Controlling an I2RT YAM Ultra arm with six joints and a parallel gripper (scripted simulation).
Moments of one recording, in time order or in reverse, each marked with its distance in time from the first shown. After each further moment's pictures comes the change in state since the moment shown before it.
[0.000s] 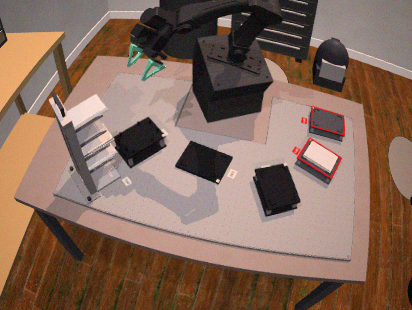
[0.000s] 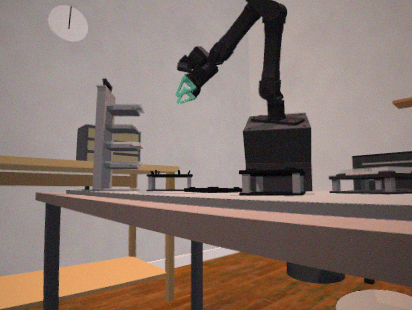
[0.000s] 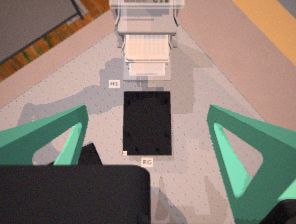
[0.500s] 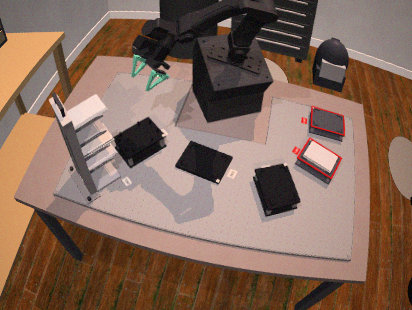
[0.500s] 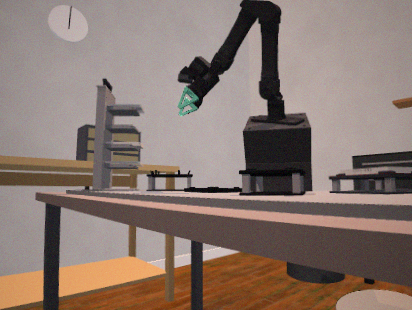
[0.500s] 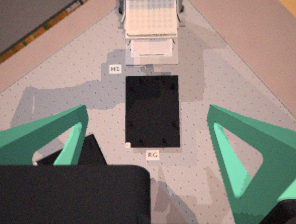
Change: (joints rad) arm 0.068 0.067 -0.119 0.168 0.032 0.050
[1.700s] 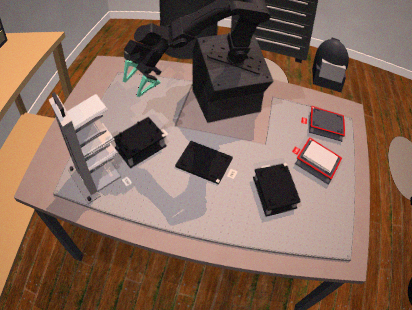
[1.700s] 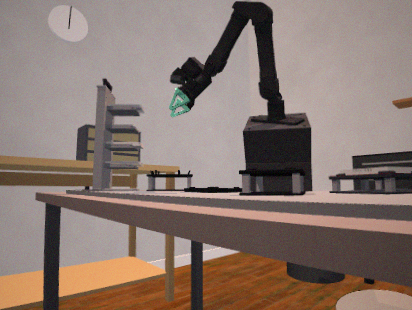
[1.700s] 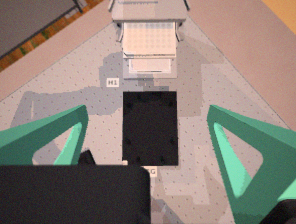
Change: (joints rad) arm 0.064 0.103 0.076 0.092 0.052 0.065
